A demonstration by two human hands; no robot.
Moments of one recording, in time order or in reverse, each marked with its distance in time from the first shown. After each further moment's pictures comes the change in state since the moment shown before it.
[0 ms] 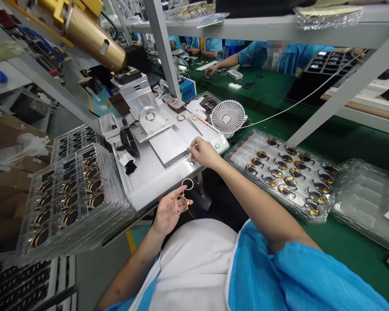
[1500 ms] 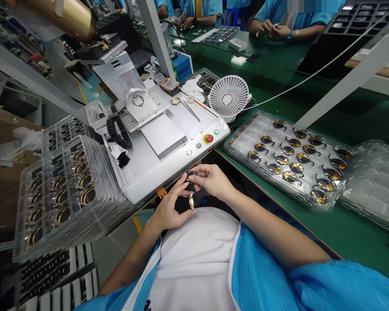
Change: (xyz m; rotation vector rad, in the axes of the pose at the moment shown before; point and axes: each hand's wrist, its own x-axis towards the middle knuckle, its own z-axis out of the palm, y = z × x) left_hand -0.002 0.000 -0.008 1.133 -0.312 0.500; right_hand -0.103 0.022 0.025 0.803 -0.140 0.298
